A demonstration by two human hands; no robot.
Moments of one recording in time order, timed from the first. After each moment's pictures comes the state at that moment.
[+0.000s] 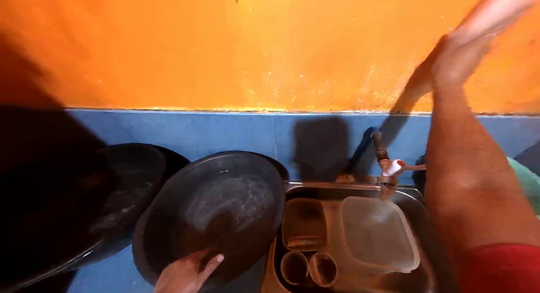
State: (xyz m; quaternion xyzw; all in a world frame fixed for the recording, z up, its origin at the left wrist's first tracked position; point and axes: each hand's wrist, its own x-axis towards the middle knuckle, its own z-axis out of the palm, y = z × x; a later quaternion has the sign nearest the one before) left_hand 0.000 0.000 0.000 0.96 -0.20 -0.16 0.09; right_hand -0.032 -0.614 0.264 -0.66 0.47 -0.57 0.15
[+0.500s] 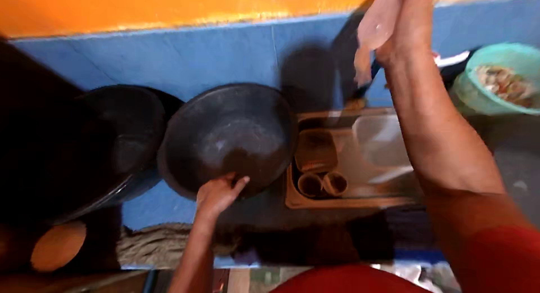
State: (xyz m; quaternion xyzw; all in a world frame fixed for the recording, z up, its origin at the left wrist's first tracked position) left_hand 0.000 0.001 0.011 0.96 -0.21 -0.17 0.10; right_hand -0.021 -0.440 0.158 -0.50 0.15 -0.47 0.71
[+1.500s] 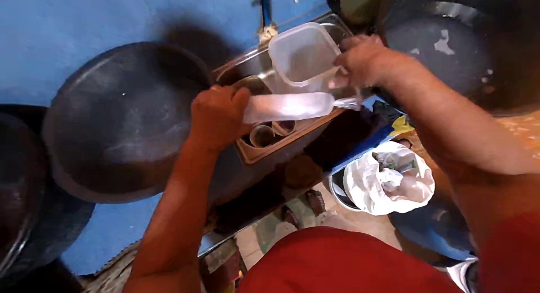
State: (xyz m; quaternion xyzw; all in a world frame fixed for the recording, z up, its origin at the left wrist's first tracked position) left_hand -0.059 -0.125 0.036 0.67 -0.72 0.13 0.11; right_hand -0.314 -0.366 0.072 -0.92 0.29 0.01 0.25
